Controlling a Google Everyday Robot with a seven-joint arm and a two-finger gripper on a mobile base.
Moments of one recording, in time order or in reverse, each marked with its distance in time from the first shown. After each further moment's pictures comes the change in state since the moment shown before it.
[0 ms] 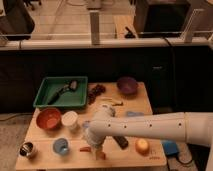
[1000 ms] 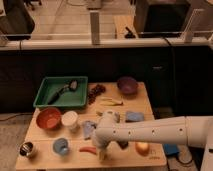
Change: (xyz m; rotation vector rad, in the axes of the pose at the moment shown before) arm 0.049 0.008 0.041 0.041 0.062 0.225
